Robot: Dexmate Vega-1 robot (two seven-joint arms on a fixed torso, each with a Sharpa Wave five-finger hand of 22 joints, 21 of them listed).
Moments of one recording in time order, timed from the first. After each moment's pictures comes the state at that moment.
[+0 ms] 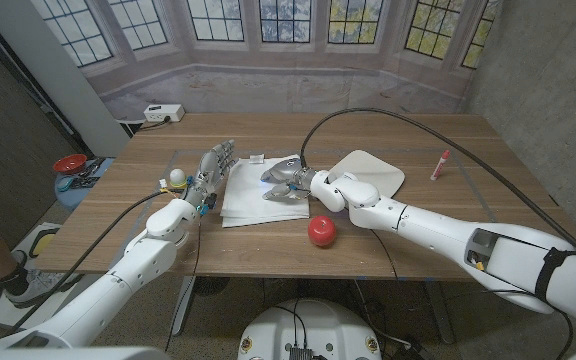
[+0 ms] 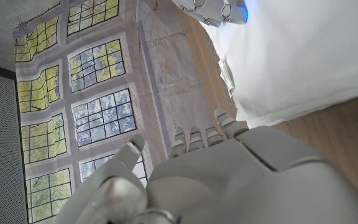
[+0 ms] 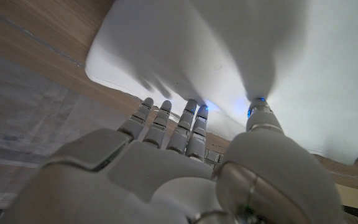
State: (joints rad) left arm 0.99 0.61 0.34 -1.43 -0.65 -0.30 -0.05; left_hand 0.11 0.15 0.69 0.09 0.17 0.03 -0.01 0.18 0.18 -0.02 0.02 0.20 0.18 -0.05 0.06 0.17 0.17 0.10 0.03 0.20 0.17; right arm -0.40 -0.42 -1.17 -1.39 -0.83 -0.12 0.11; right_hand 0.72 -0.02 0.24 -0.17 0.25 0.39 -0.15 0.25 0.19 0.45 -0.15 0.30 0.24 0.24 -0.04 0.24 0.18 0.16 0.04 0.20 0.16
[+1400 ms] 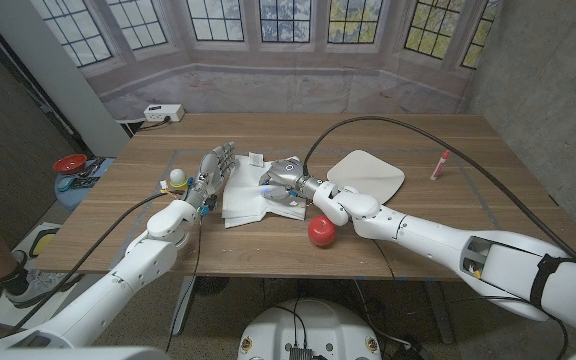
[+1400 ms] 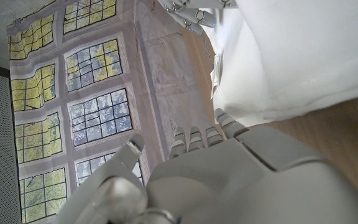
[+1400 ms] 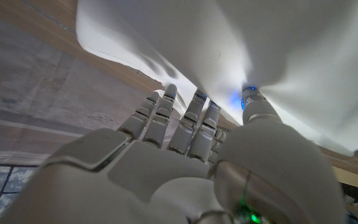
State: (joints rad) left arm 0.99 0.61 0.35 -1.42 -0.66 -0.30 -0.05; left_hand 0.11 0.15 0.69 0.08 0.17 0.03 -0.01 0.18 0.18 -0.02 0.02 0.20 0.18 -0.05 0.06 0.17 0.17 0.10 0.03 0.20 0.17; right arm -0.42 -0.38 -1.17 -1.23 -0.89 -0.03 -0.20; right_hand 0.83 -0.05 0.32 -0.16 0.29 0.74 -0.22 0.29 0.19 0.76 -0.21 0.37 0.24 0.48 -0.05 0.24 0.19 0.28 0.00 0.19 0.16
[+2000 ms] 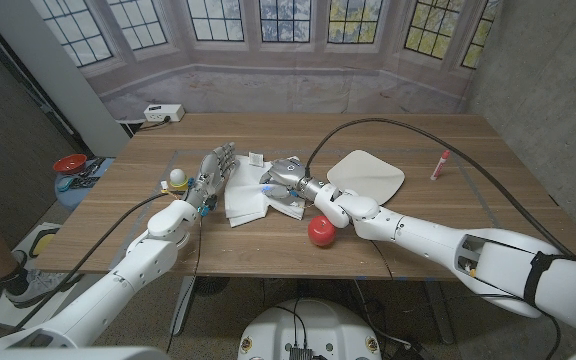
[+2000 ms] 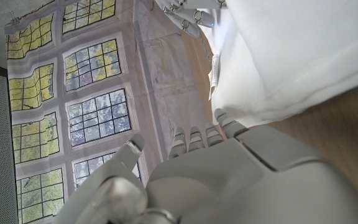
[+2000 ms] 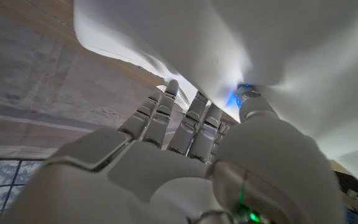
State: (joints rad) left arm 0.98 0.60 0.35 -1.40 -0.66 -0.30 -0.06; left_hand 0.11 0.15 0.69 0.08 0.17 0.03 -0.01 0.18 0.18 -0.02 0.02 0.20 0.18 -0.05 0.06 0.17 0.17 0.10 0.03 0.20 0.17; right arm -0.40 -0.35 -1.20 -1.13 -0.87 0.01 -0.32; right_hand 0.88 -0.04 0.36 -0.16 0.30 0.81 -0.22 0.29 0.18 0.83 -0.21 0.39 0.25 0.55 -0.05 0.24 0.20 0.31 -0.02 0.19 0.16
